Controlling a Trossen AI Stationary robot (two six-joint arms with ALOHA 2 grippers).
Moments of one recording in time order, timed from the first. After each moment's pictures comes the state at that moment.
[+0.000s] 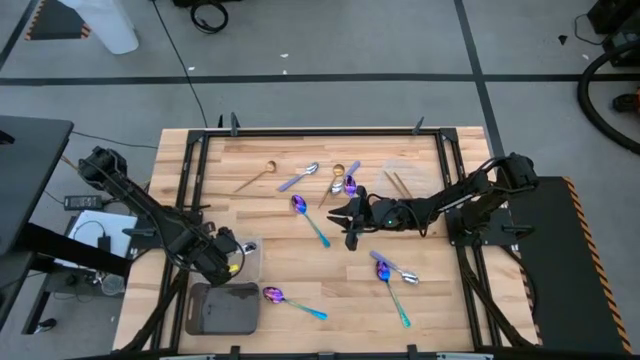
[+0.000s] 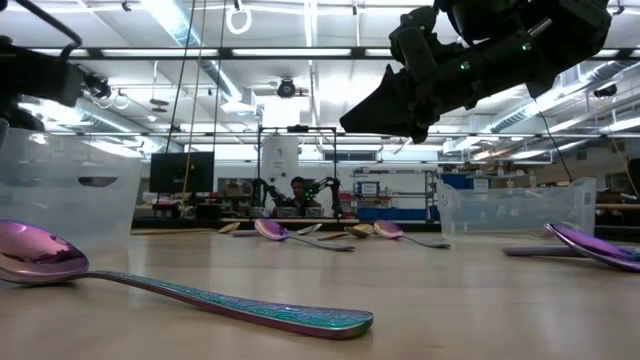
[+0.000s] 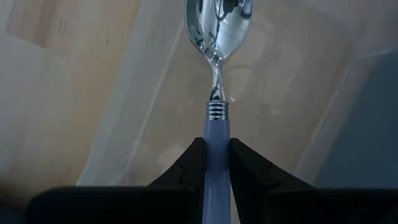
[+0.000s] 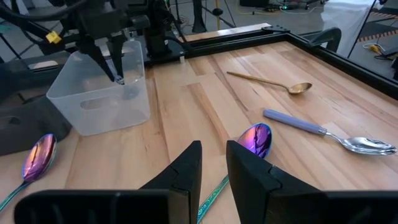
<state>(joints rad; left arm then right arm) -0.71 1.15 0.60 -0.84 -0.21 -1.09 0.13 1.59 0.62 0.66 0.34 0.19</state>
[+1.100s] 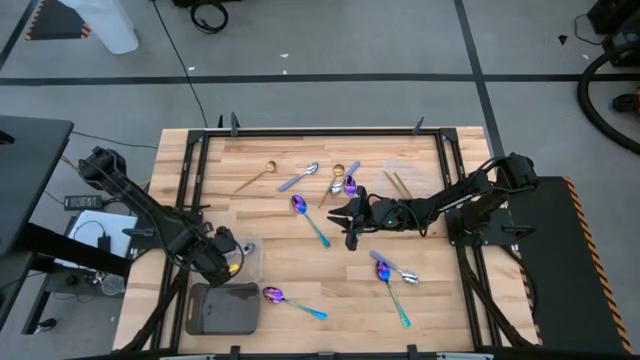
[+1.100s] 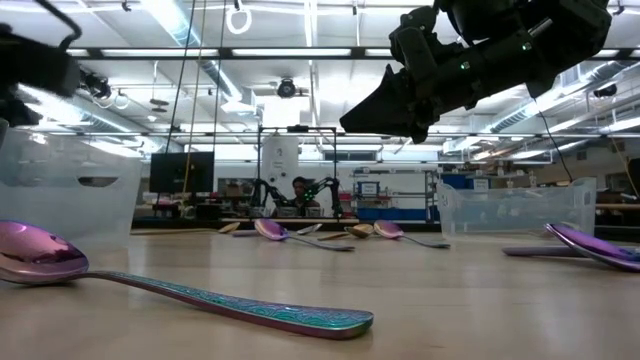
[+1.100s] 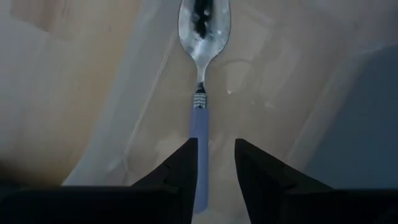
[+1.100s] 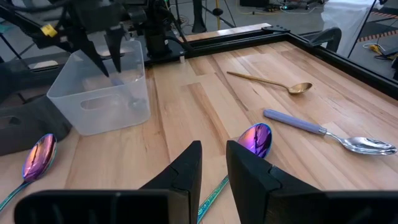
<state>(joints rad) -0.71 1.16 0.65 -0.92 -0.18 -1.13 0.13 1.59 0.62 0.66 0.34 0.19</state>
